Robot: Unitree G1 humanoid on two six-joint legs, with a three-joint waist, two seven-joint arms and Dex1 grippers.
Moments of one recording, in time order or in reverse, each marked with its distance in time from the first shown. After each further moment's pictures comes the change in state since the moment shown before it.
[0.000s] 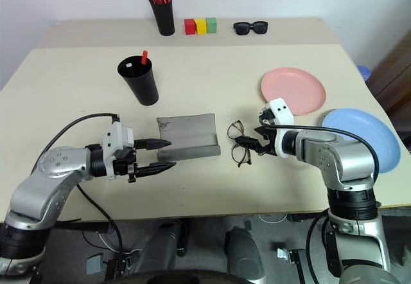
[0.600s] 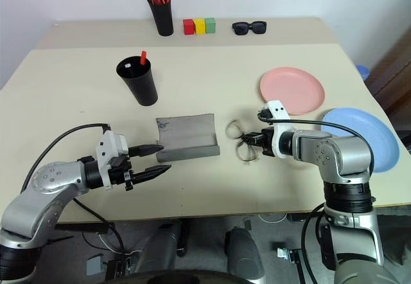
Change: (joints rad) left arm 0.118 0.016 0.031 -0.036 -0.032 -0.015 0.101; right arm -0.045 0.029 -0.016 0.055 0.060 0.084 -0.055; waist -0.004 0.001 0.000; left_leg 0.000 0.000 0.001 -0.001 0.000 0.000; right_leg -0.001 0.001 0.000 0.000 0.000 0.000
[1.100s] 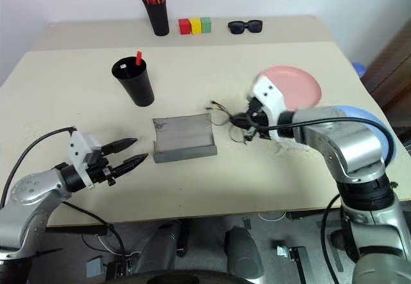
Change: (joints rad) left arm 0.126 -0.056 0.182 0.112 -0.002 -0.145 0.076; right arm -0.139 -0.194 0.234 -0.223 -0.062 -0.395 0.248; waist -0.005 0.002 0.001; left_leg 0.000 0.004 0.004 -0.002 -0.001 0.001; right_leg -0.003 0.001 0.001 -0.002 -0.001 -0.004
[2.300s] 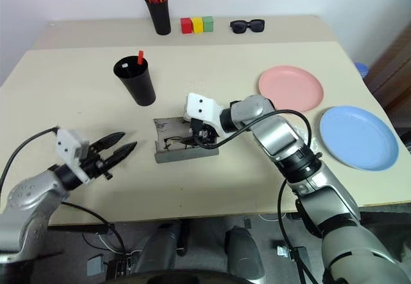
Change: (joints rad) left arm -0.117 -0.060 -0.003 0.002 -0.054 0.097 0.200; right arm -0.152 0.250 0.325 0.338 -0.371 -0.401 0.218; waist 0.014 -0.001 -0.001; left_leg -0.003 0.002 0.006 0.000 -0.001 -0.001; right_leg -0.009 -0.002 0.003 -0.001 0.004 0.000
